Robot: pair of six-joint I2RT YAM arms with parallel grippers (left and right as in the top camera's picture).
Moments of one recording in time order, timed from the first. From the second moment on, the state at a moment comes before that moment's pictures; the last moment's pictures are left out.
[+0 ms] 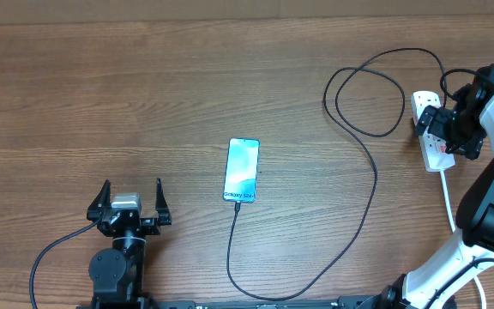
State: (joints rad) left arm 0.00 0.02 0.01 -0.08 -0.04 0.04; right arm -0.42 2.02 1.49 -0.90 -0.06 0.07
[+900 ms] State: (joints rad) left arm 0.00 0.02 0.01 -0.08 -0.04 0.04; right arm -0.44 1.89 1.49 -0.90 -0.06 0.07
